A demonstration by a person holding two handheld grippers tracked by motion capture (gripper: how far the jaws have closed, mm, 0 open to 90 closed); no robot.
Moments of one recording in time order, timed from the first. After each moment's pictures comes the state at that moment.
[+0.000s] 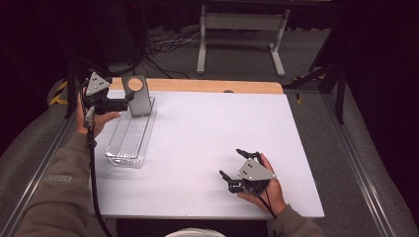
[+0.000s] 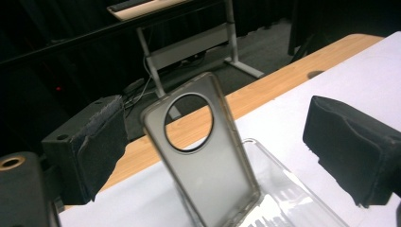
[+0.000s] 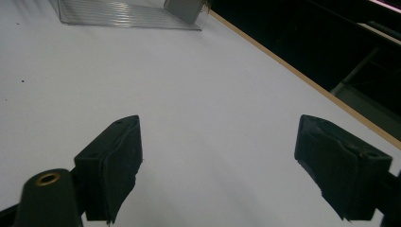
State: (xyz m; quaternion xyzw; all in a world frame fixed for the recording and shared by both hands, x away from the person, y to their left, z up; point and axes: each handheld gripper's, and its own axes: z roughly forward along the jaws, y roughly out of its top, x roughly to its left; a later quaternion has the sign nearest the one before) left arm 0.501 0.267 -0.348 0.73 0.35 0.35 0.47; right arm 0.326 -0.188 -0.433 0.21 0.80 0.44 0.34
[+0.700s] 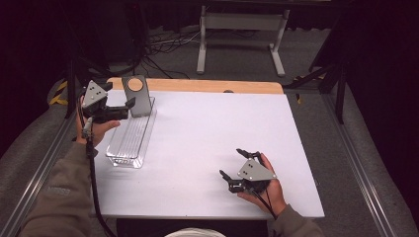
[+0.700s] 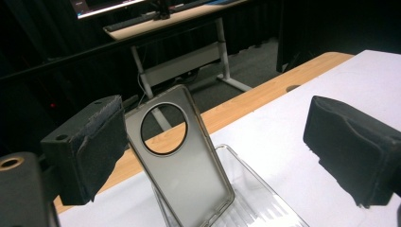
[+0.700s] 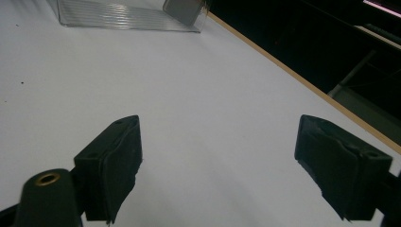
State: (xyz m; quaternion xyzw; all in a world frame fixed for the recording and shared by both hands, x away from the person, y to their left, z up) left arm 0.469 0.263 -0.350 0.71 0.33 0.36 0.51; right arm 0.325 -0.189 -0.431 0.21 0.80 0.44 0.34
